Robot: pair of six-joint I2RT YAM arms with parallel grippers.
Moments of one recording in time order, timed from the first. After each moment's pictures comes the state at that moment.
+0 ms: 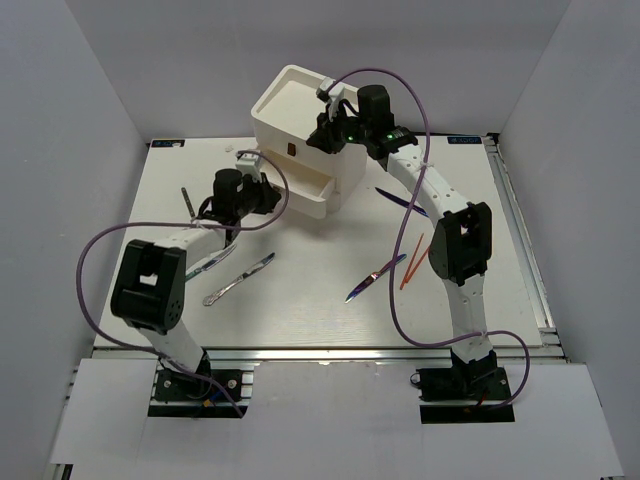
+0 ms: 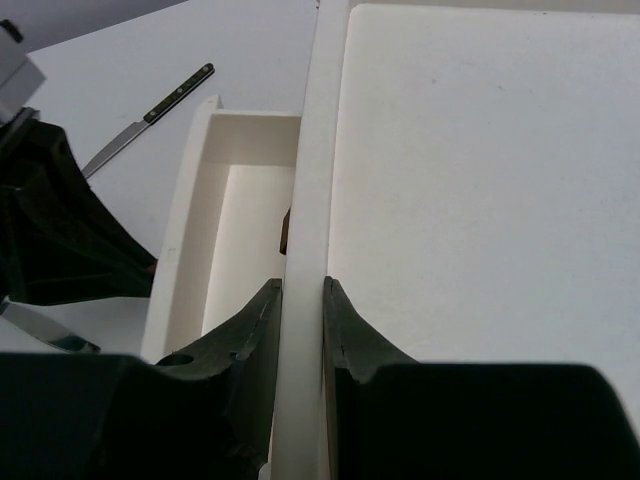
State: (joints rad) left arm -0.26 1.71 0.99 0.37 0.28 -0.24; right arm 0.49 2.20 2.15 -0.27 -0.64 -0.22
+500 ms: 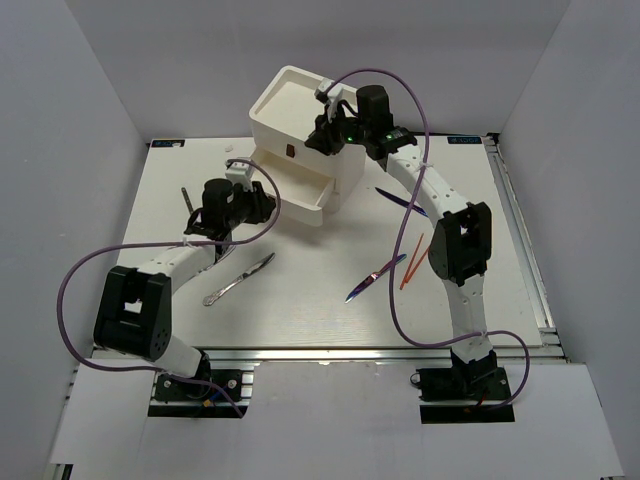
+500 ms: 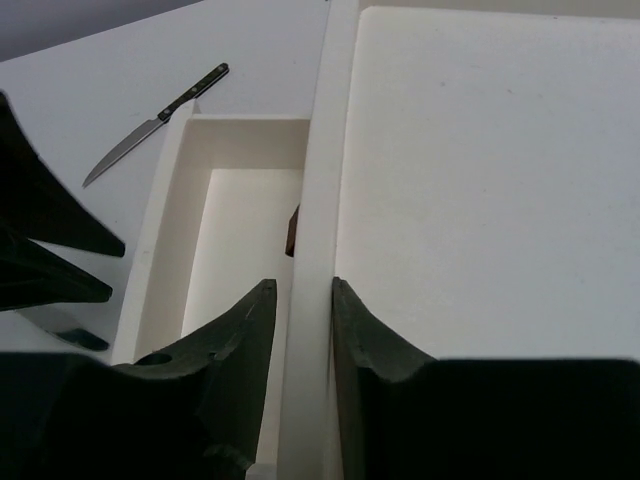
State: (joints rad) left arm -0.25 1.50 0.84 0.30 0.23 -0.21; right arm 0.49 2.20 2.15 -0.28 -0.65 -0.23
